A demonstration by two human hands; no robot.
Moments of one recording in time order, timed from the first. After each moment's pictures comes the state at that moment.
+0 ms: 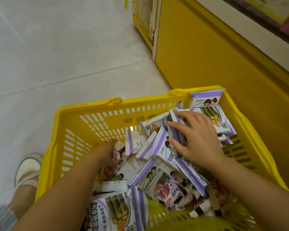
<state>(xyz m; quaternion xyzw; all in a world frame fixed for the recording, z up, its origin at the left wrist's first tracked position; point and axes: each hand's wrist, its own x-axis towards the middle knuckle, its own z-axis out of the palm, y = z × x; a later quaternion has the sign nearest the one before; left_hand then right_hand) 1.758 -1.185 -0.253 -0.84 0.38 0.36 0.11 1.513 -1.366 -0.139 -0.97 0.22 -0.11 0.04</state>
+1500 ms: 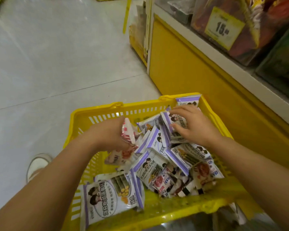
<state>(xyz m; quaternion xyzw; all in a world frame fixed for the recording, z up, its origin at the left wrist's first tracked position) 1.701 -1.185 -0.047 -0.83 0.49 0.28 -0.05 1.497 -1.371 -0.076 -0.95 0.24 -0.10 0.17</state>
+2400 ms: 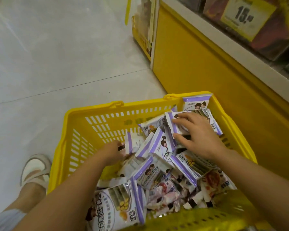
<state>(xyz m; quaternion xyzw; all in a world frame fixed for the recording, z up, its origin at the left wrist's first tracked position) 1.720 -1.194 -0.189 -0.86 0.31 0.40 -0.03 1.498 -1.377 -0.116 -0.96 0.24 -0.07 0.15</state>
